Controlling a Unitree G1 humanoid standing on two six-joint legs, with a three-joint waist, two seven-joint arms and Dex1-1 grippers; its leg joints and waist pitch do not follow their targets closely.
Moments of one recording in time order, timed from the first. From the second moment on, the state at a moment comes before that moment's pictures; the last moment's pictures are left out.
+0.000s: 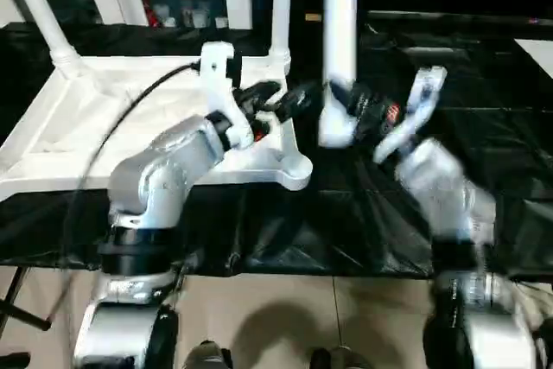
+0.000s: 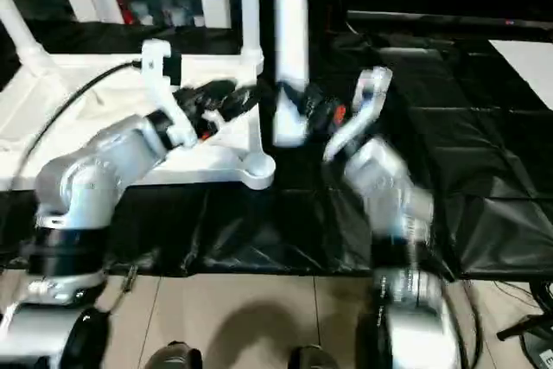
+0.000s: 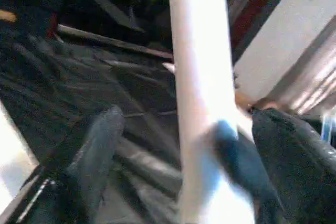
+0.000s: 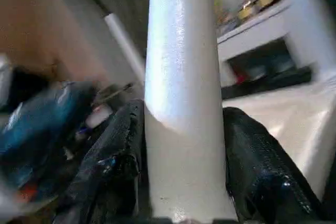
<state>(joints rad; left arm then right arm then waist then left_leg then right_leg) -0.68 0.06 0.13 0.05 -0.61 0.79 -0.41 -0.51 -0.06 -0.26 0.23 0.62 0.55 0.81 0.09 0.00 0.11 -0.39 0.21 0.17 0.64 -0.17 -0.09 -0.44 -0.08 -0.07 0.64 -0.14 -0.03</state>
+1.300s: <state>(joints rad) -0.75 0.02 0.27 0.16 -0.72 0.77 -0.34 -0.49 -0.14 -0.03 0.08 0.55 0.67 0.75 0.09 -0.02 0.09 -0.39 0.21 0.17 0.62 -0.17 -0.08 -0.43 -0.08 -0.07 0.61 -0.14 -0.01</state>
